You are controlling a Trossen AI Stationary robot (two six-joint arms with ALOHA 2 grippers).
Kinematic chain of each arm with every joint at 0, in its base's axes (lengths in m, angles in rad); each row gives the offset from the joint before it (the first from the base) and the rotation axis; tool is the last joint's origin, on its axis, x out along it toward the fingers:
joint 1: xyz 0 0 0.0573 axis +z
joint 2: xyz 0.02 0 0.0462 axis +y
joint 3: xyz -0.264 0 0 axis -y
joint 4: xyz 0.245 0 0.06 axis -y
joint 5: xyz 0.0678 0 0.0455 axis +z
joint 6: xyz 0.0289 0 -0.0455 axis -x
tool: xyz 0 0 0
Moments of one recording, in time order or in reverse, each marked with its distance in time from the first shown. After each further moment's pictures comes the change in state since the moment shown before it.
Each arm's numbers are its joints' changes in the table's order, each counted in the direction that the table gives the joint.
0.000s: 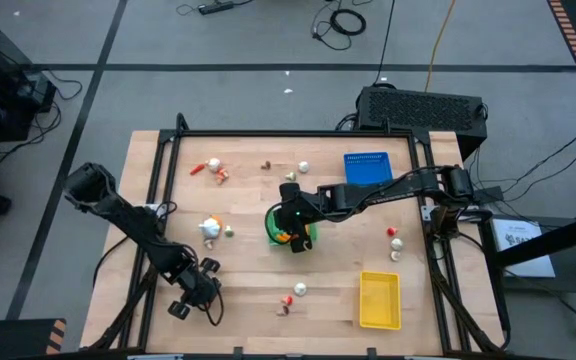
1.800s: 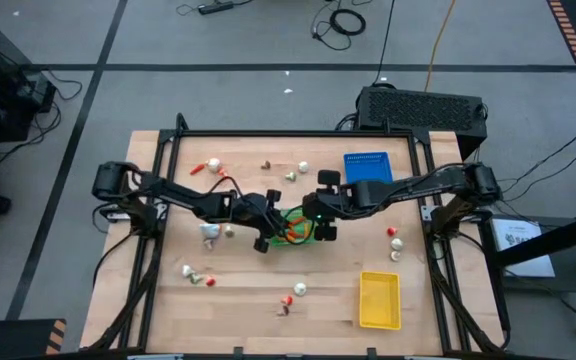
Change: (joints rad) left arm 0.723 0.186 0.156 0.648 0.182 -0.752; right arm 0.033 -0.187 -0.078 -0.402 -0.346 -0.245
